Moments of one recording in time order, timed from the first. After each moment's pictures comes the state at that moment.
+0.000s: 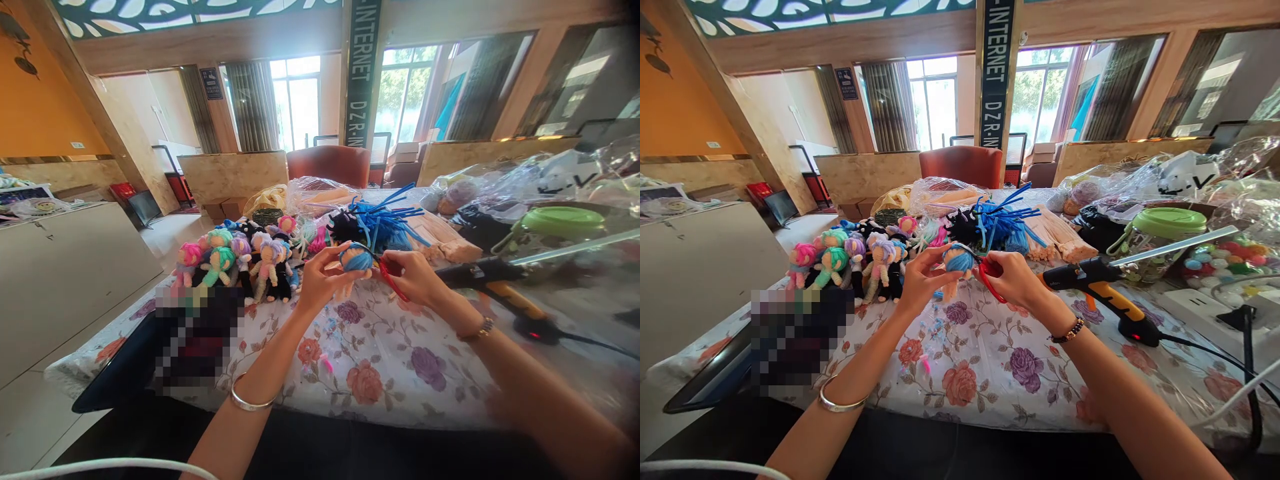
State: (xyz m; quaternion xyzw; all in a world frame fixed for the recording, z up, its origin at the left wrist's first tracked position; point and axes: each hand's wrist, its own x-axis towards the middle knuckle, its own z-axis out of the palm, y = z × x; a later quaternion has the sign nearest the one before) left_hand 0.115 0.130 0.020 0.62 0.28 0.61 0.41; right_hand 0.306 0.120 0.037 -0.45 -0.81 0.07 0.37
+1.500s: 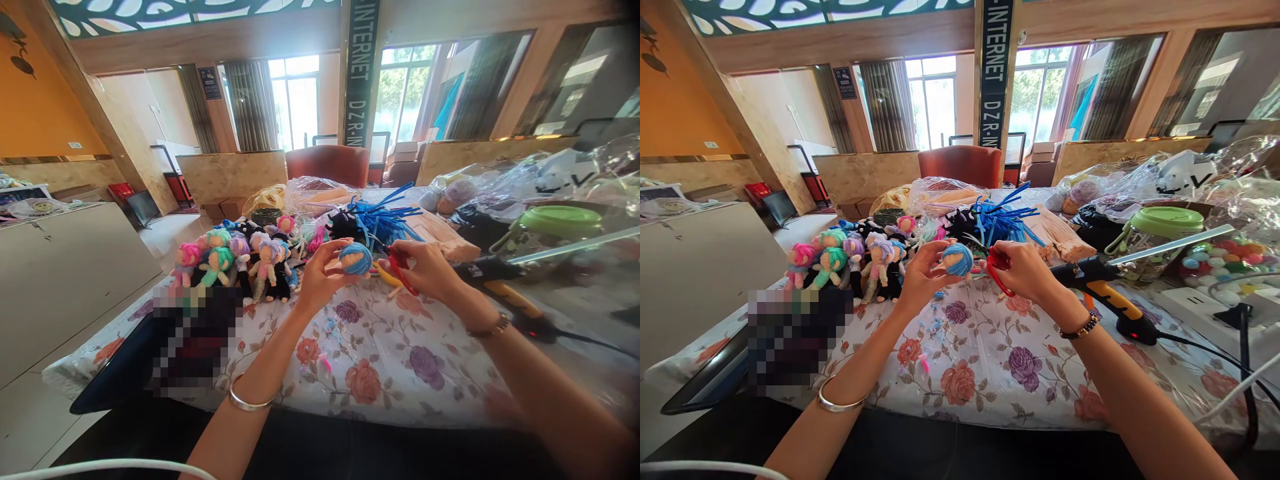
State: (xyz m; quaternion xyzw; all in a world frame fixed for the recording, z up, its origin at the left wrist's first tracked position) left_hand 0.114 0.132 0.021 0.65 0.24 0.59 0.43; right_hand 0.319 0.116 0.053 -0.47 -0.80 -0.02 0.37
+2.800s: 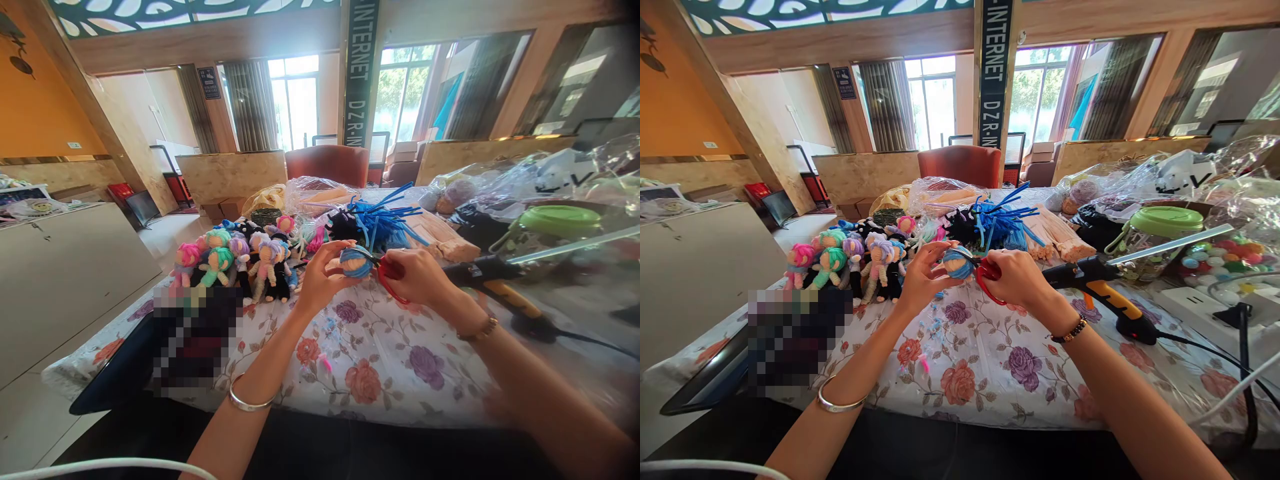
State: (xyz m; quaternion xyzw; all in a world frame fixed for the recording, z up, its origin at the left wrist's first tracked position) left_hand 0.115 0.129 0.020 0.65 0.23 0.58 0.43; right_hand 0.308 0.114 0.043 -0.49 -0.80 -0.10 0.33
